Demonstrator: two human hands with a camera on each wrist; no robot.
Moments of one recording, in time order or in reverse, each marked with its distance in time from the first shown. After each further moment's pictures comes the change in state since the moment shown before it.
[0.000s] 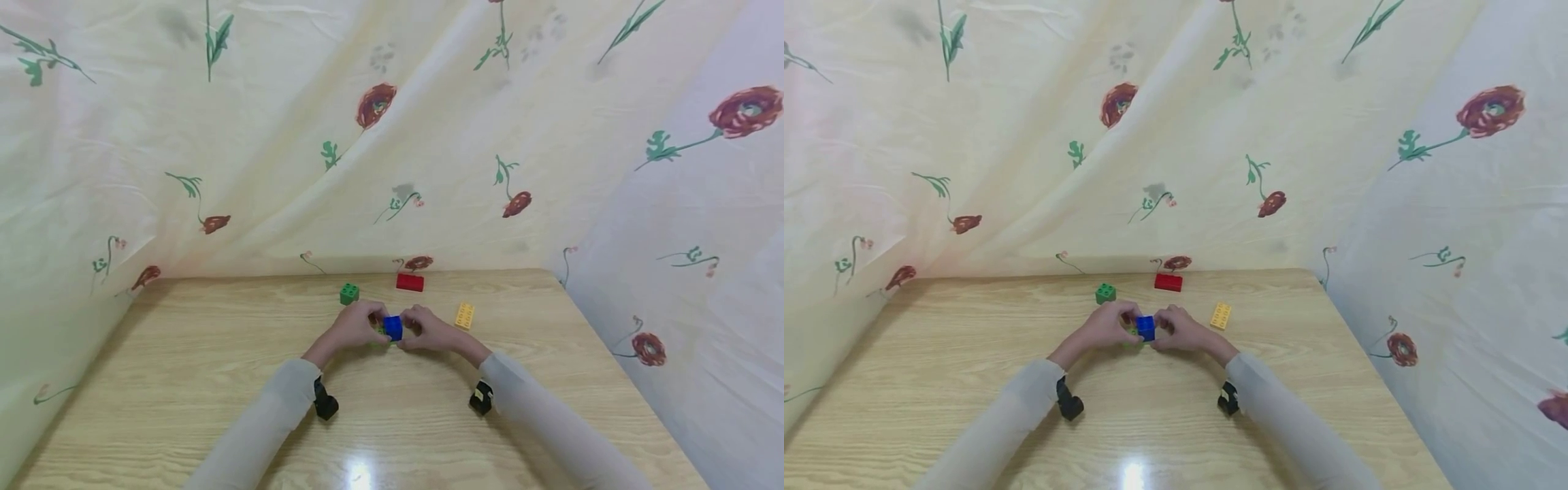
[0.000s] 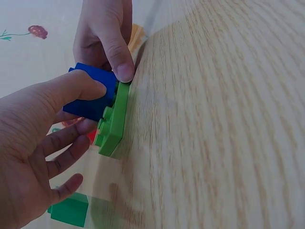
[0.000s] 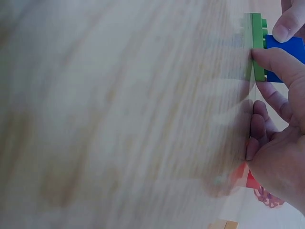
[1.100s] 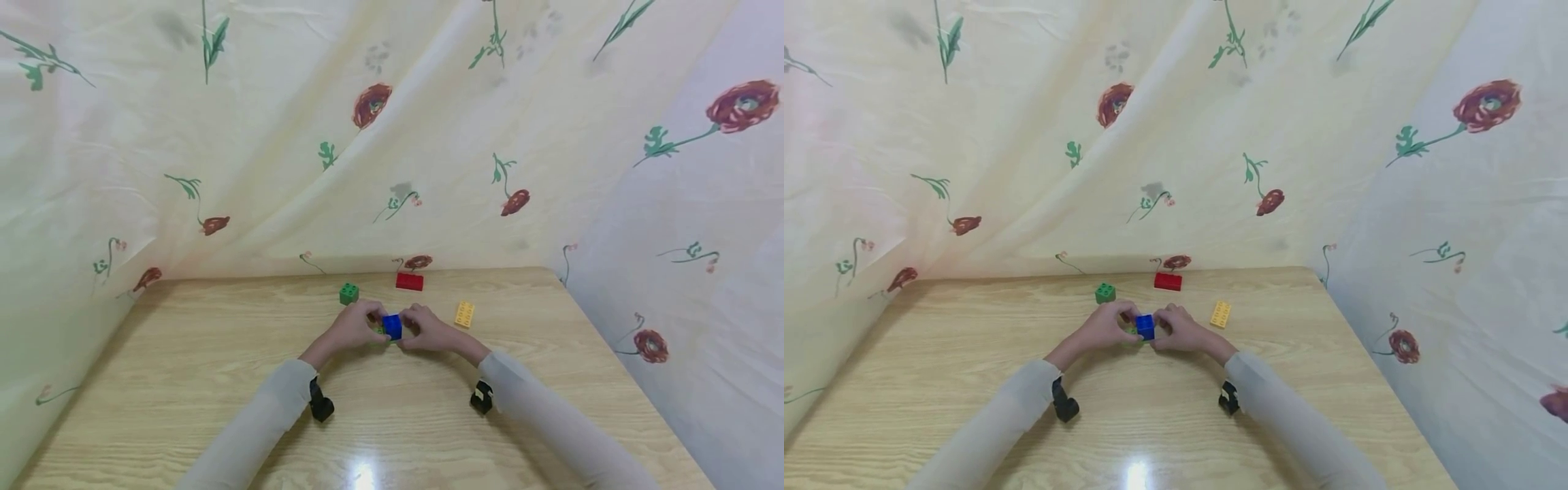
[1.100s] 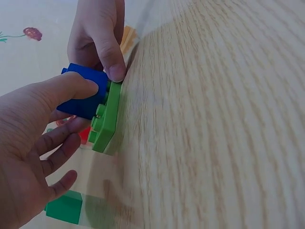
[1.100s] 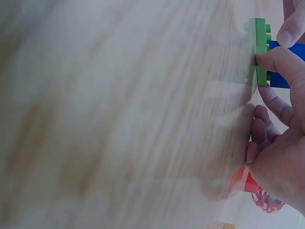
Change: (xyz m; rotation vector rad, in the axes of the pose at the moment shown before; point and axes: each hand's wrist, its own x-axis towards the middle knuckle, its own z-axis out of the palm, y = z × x) left_hand -0.004 -0.002 0.001 -0.057 0.022 0.021; right_hand 0.001 -0.001 0.003 -0.062 0.043 -0.008
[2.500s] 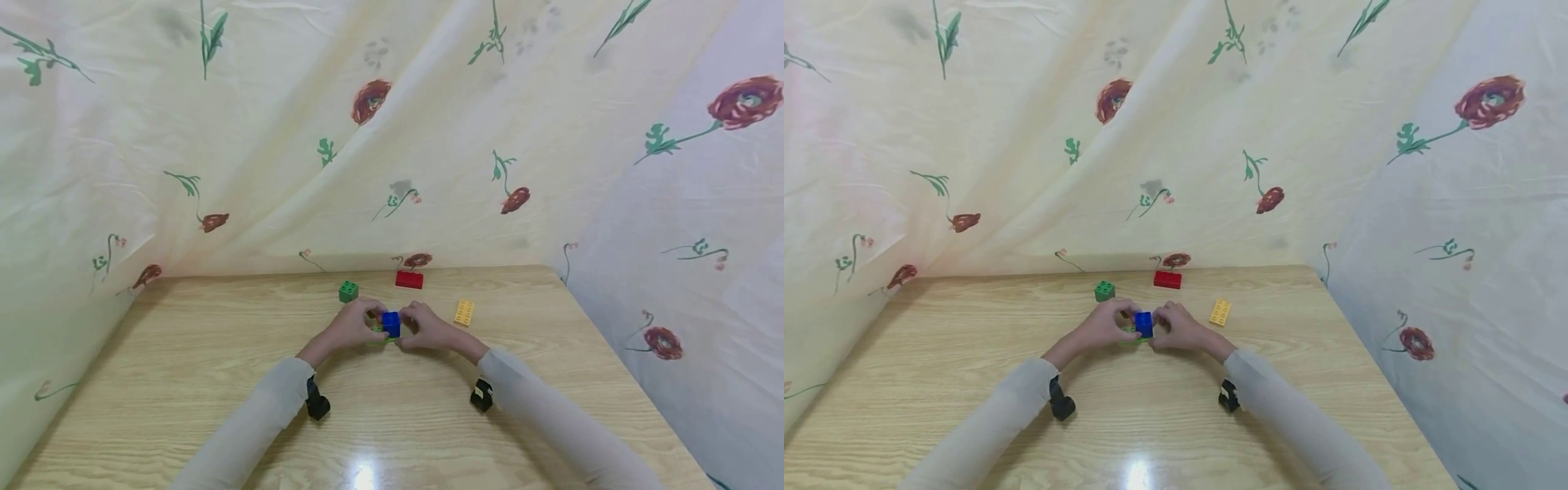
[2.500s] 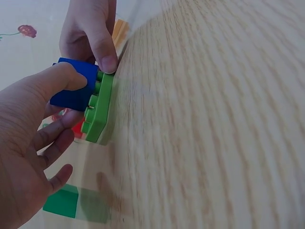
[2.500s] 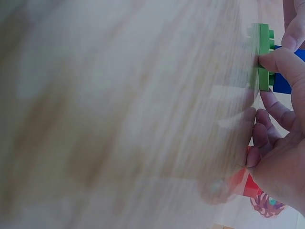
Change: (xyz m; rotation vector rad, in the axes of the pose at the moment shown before) left_hand -0.001 -0.004 0.002 0.028 -0.007 0.008; right_hand 0.002 0.002 0.001 -0.001 0.006 -0.002
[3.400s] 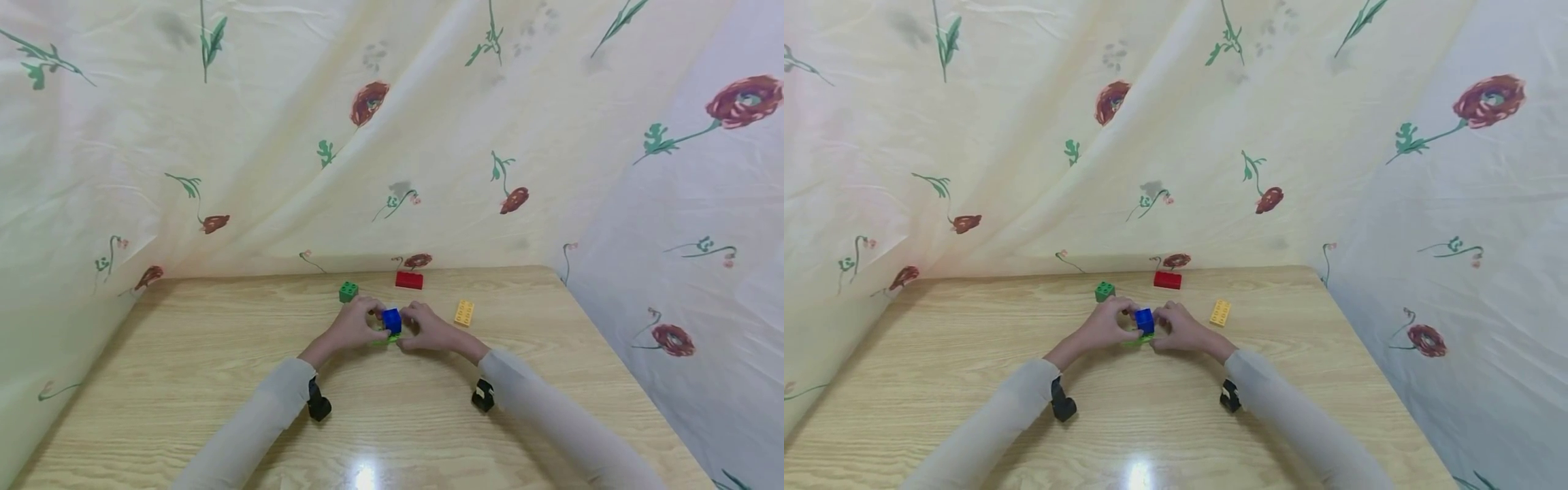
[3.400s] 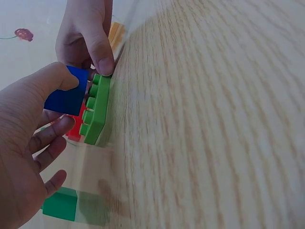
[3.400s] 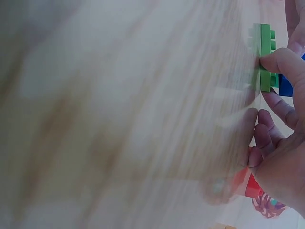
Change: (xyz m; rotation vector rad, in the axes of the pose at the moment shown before) left_hand 0.002 0.000 0.006 0.105 0.072 0.032; right_hand -0.005 -0.006 -0.002 0.002 -0.007 0.025
